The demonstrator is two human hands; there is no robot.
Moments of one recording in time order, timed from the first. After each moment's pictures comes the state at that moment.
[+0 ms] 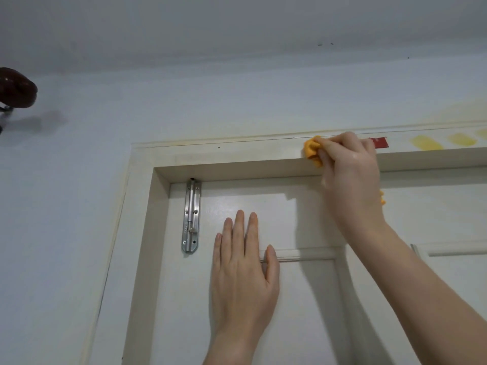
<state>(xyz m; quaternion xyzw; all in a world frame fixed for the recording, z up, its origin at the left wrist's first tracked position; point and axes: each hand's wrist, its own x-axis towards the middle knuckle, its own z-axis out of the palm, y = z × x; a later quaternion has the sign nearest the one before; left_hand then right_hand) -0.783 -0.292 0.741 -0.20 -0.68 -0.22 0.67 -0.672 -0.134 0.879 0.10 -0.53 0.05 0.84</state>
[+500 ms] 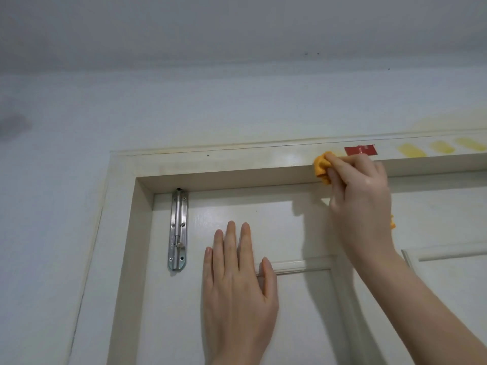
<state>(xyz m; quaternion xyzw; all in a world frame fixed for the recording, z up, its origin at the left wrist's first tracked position) -0.790 -0.289 0.743 -0.20 -0.67 -0.21 0.68 -0.672 -0.124 0.855 0.06 -0.50 0.07 0.86</state>
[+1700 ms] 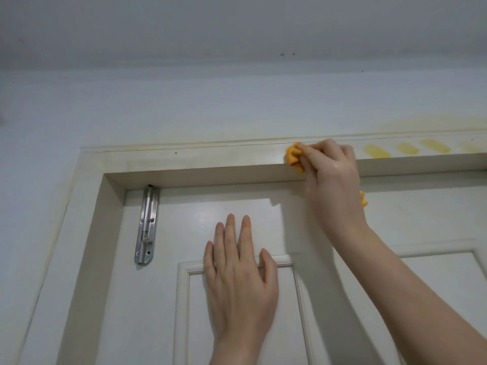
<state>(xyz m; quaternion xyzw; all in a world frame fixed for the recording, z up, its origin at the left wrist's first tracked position) -0.765 -0.221 0.745 -0.18 -0.66 -0.26 0.68 -0.663 -0.084 0.879 0.11 -0.51 0.02 0.85</state>
